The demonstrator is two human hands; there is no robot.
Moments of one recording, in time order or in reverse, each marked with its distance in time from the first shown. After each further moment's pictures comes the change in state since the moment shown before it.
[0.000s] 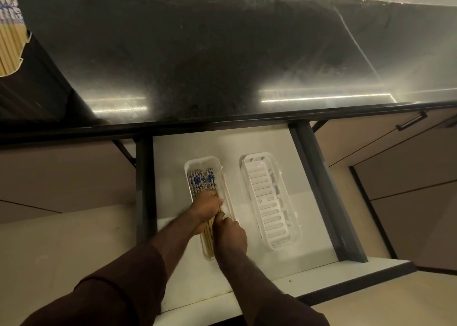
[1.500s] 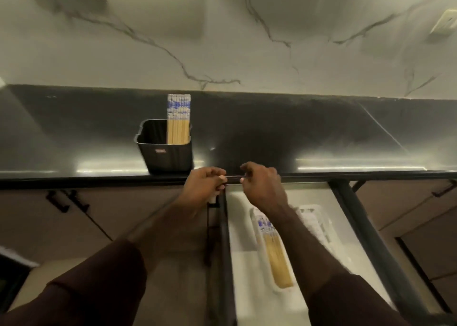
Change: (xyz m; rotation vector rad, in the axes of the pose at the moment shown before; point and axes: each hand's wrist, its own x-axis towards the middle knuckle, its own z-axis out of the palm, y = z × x) left_hand -0.187 0.099 -0.216 -0.033 0.207 0.581; right_hand -0.065 -0.199 -0.195 0.195 0.496 -0.407
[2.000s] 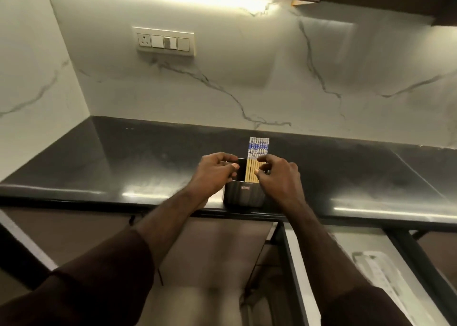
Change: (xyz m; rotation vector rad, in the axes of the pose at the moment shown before) left_hand -0.010 0.073 -0.235 -0.019 0.059 0.261; right_hand 0.034 -0.229 0.028 0.130 0.150 -0.171
